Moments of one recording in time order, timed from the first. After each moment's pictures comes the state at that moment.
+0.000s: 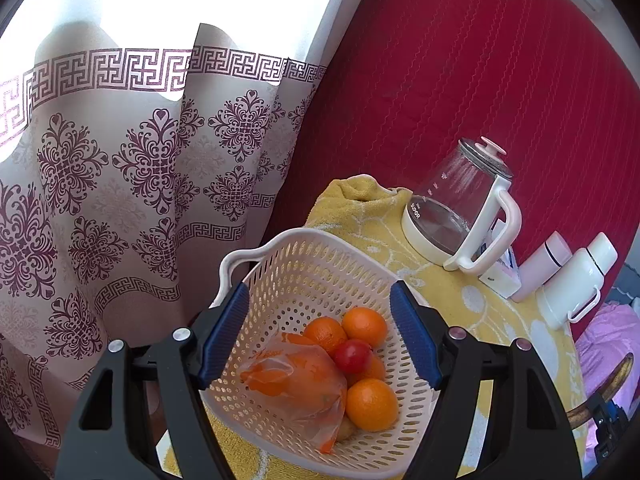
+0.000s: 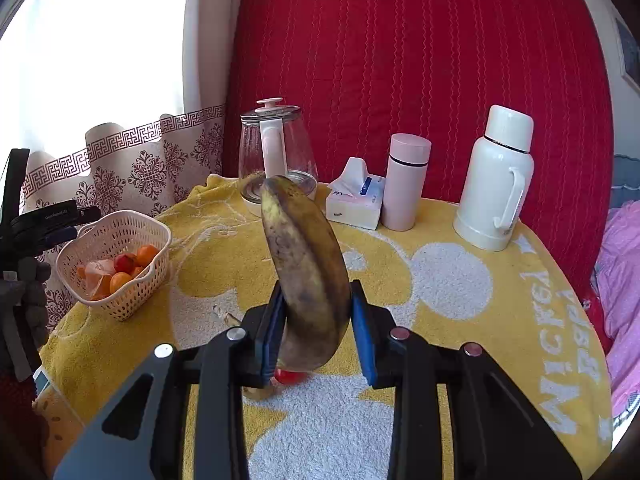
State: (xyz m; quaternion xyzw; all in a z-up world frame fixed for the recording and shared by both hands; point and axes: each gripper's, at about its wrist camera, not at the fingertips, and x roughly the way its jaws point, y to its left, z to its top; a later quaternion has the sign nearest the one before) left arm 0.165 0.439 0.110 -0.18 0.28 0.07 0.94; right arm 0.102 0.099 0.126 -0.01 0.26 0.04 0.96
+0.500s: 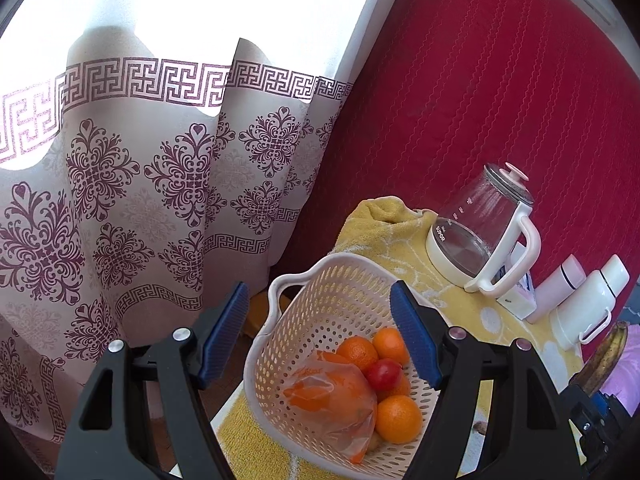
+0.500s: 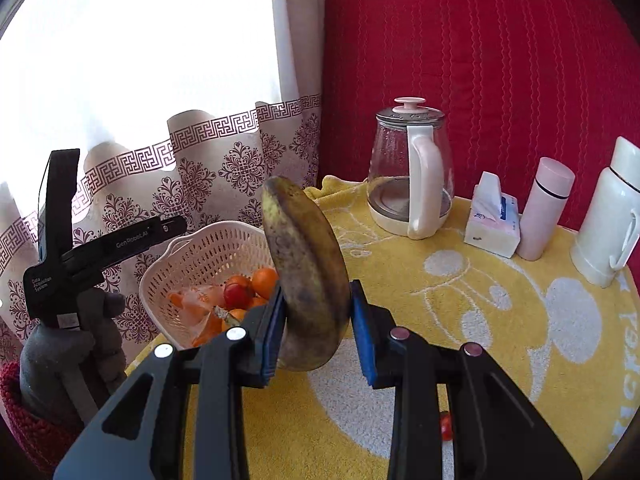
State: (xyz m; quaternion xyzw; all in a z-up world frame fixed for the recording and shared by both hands) left arm 0.157 0.462 0.118 -0.19 0.26 0.11 0.94; right arm 0.148 0.223 0.138 -0.01 0.28 0.20 0.94
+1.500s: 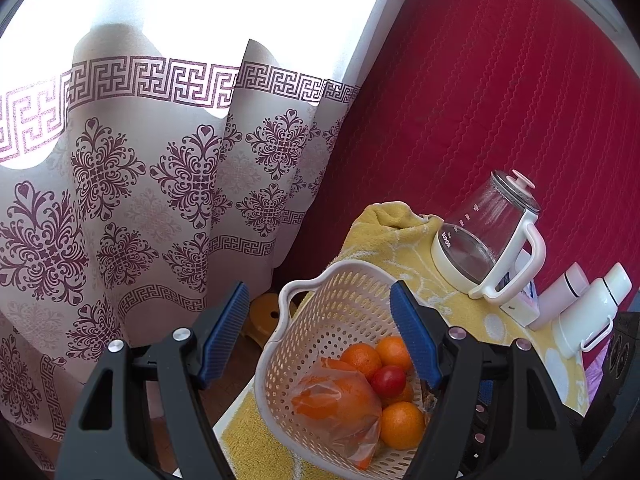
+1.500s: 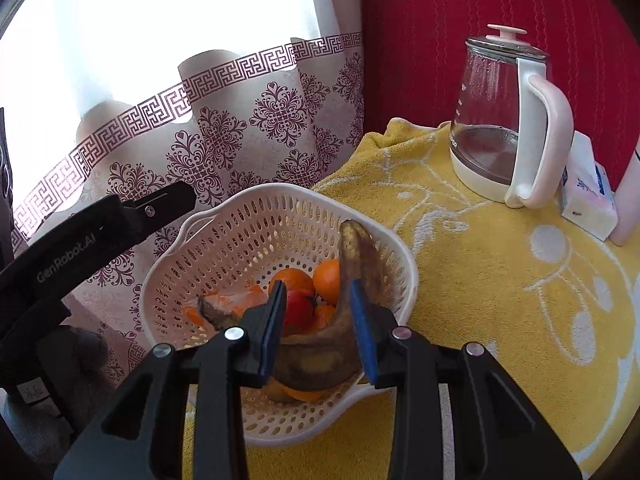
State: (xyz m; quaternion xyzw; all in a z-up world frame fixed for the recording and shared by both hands) left arm 0.159 0.466 0.117 -0.20 0.26 0.12 0.94; right arm 0.217 0.298 0.093 0.01 0.38 0.25 0.89
